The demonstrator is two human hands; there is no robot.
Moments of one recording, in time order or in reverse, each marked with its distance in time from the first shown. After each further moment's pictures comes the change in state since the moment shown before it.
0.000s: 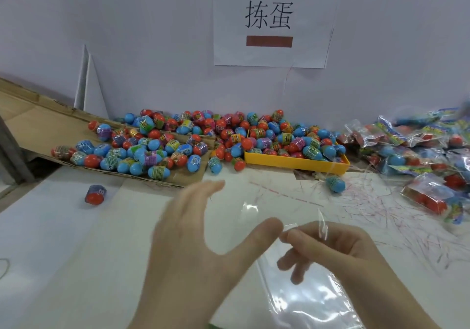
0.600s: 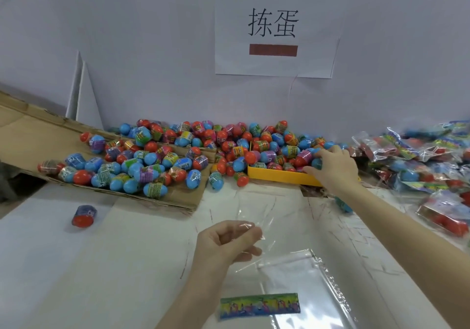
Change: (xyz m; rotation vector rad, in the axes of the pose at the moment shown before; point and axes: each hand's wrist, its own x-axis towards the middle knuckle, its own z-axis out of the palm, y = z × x) left_hand 0.062 -0.067 0.055 -0.825 -0.181 -0.402; right_hand 0.210 0.048 -0.128 -1.453 0.628 0.062
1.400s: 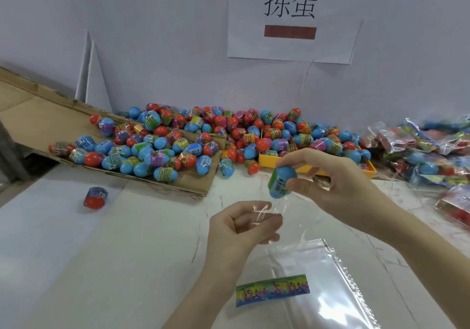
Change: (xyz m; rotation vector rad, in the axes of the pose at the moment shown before) left_hand -0.004 0.002 0.005 -0.015 0.000 0.149; right_hand -0.111 -0.064 -0.096 0.732 -0.219 -0.617
